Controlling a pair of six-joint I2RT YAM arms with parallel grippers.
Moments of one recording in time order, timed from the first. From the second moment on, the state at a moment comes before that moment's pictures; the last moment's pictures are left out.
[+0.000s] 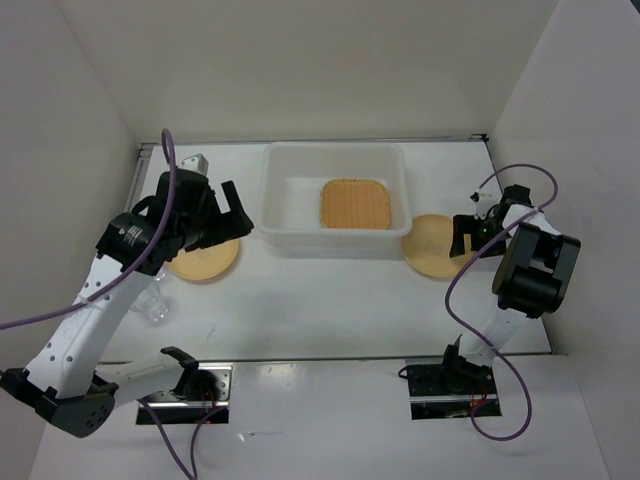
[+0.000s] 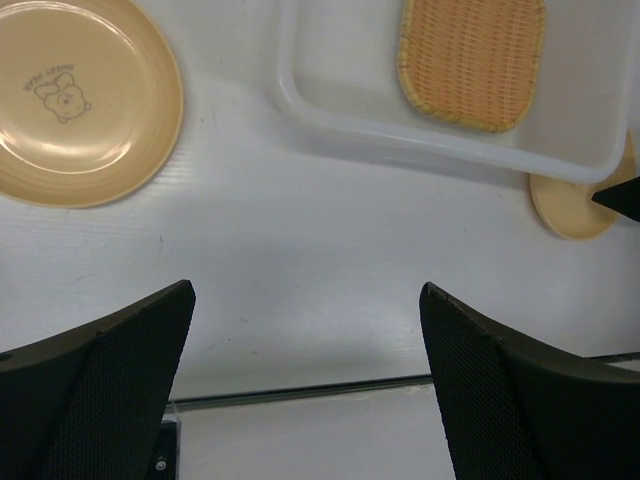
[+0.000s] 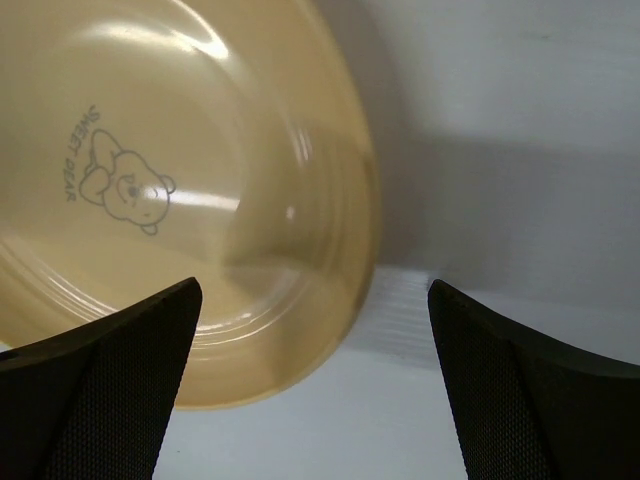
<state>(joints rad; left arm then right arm) -0.46 1.11 1.44 -1.06 -0.17 -0.66 -0.43 1.78 1.13 -0.61 -0.31 -0.40</state>
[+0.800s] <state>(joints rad) -0.46 1.04 1.40 -1.11 -0.14 -0.77 -0.46 1.87 1.17 -0.59 -0.50 -0.35</state>
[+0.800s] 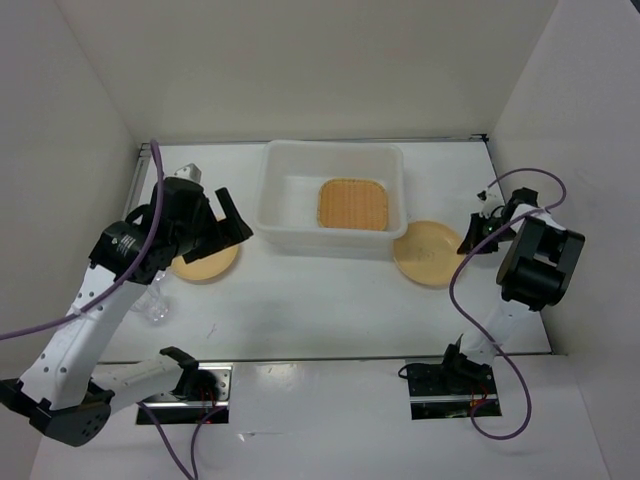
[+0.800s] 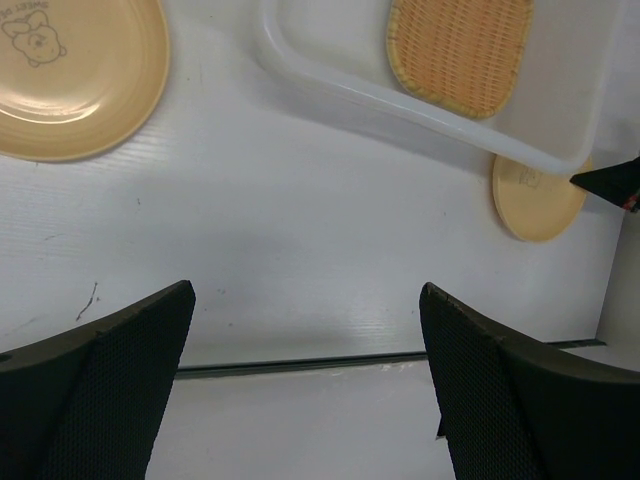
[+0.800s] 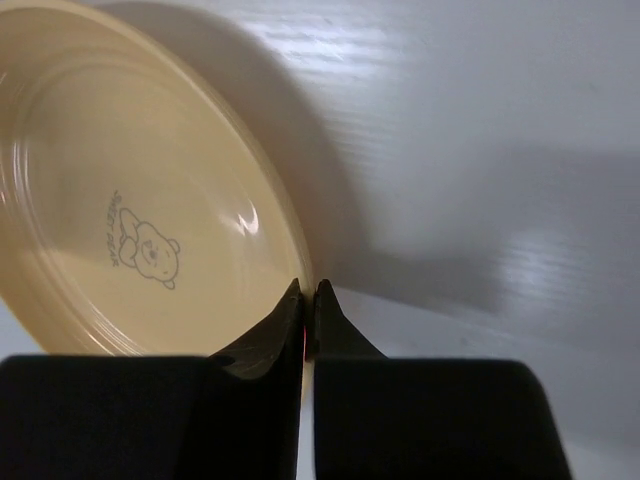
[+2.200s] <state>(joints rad) -0.34 1.04 1.30 -1.00 -0.05 -0.72 0.01 2.05 2.04 -0.80 -0.66 -0.14</state>
